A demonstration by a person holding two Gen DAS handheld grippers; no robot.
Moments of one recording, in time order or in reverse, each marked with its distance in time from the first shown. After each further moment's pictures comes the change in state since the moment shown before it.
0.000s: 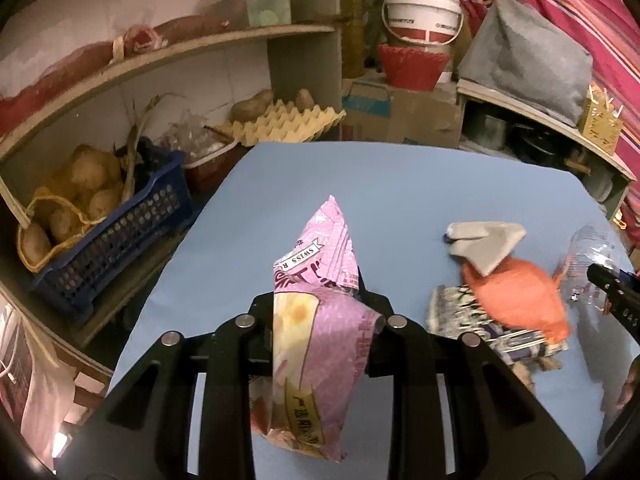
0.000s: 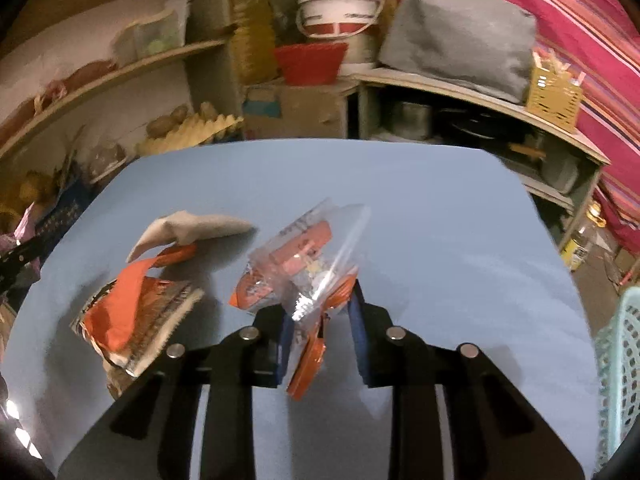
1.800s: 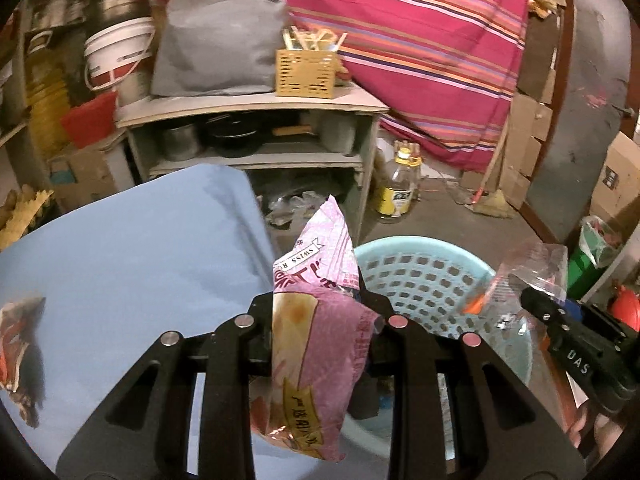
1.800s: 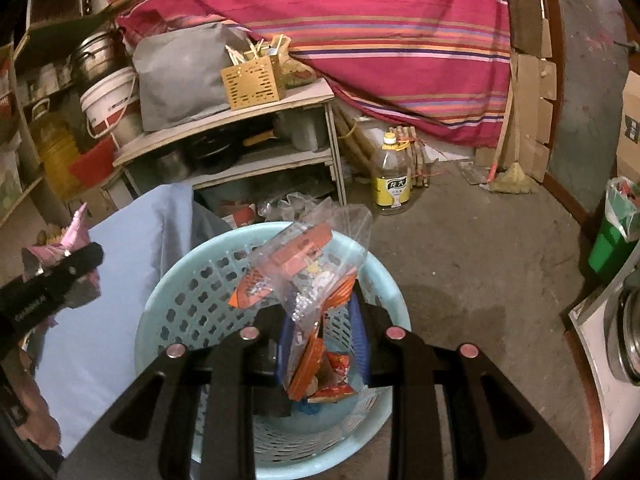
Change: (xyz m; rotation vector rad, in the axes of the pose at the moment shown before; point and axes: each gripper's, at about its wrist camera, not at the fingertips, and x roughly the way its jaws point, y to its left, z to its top) left arm -0.129 -0.480 -0.052 0.376 -0.025 -0.593; right arm -0.174 -0.381 -0.103 0.459 -0.081 -0.347
